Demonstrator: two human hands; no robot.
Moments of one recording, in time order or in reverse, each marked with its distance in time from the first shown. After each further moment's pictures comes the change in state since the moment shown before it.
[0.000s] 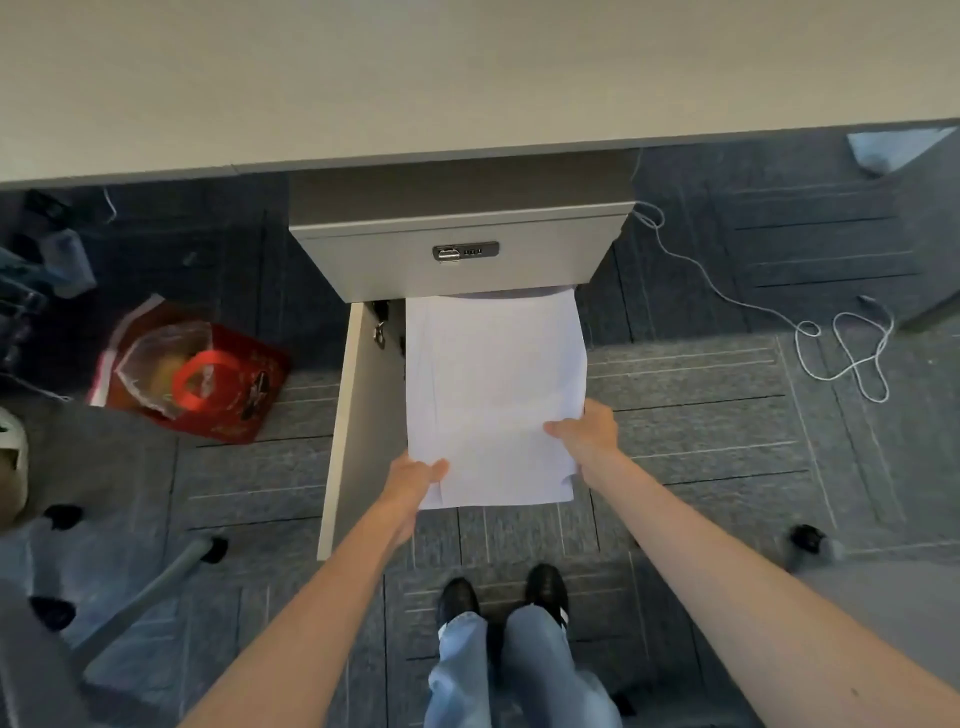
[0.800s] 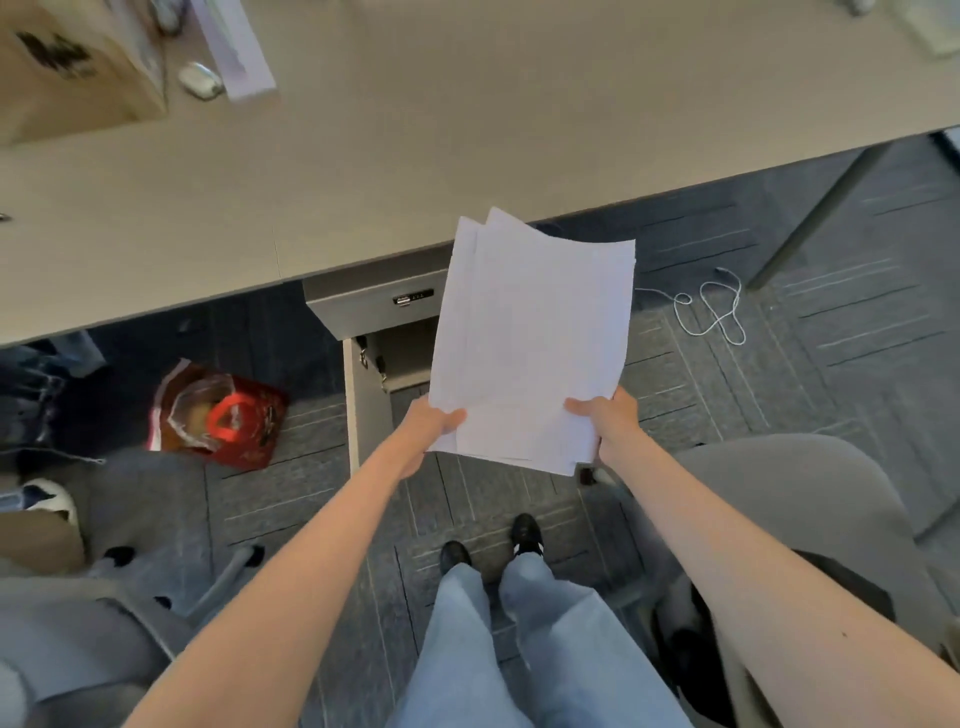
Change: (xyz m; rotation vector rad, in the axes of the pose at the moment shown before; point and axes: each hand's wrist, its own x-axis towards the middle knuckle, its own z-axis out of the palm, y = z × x) left_hand -0.238 0.095 0.004 0.279 -0.307 0.188; right_hand -0.227 -0.039 -0.157 0.570 0.112 0.070
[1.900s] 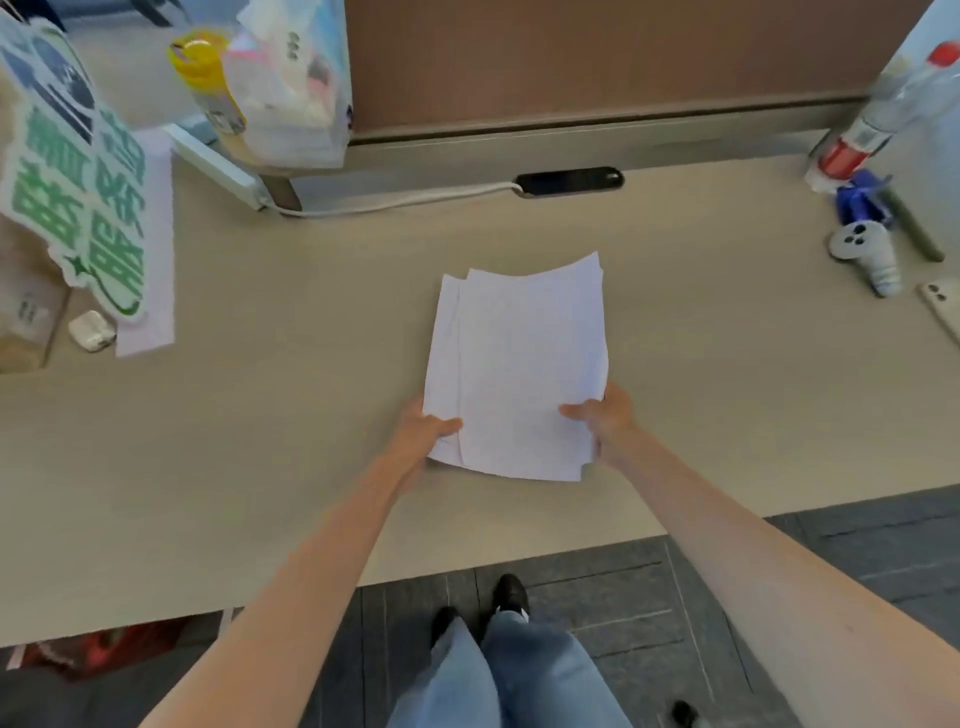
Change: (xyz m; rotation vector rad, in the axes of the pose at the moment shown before) left_hand 0.244 0.396 0.064 -0.158 0.199 0.213; right_hand 0.311 -0.406 0.051 -0.235 -0.186 -0.146
